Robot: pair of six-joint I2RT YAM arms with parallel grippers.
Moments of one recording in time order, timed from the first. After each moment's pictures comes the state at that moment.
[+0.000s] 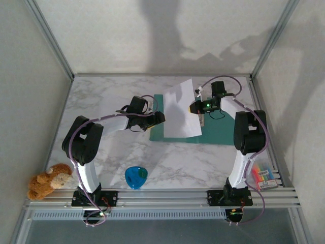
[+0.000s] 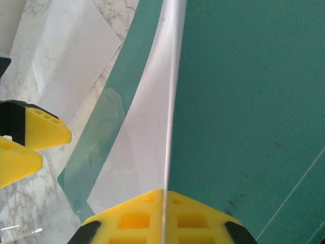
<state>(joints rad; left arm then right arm) -0.45 1.86 1.11 -0.12 0.47 -0.76 0.14 1.95 1.37 -0.51 -0.77 -0.08</state>
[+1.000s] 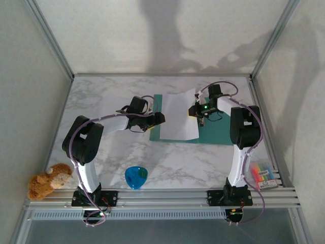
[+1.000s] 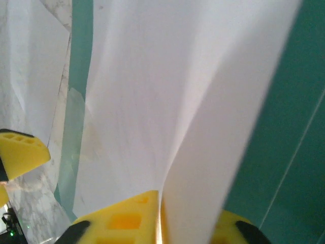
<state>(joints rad) -0.45 1.86 1.11 -0.14 0.48 -0.76 0.15 2.07 1.41 -0.56 -0.74 0.10</state>
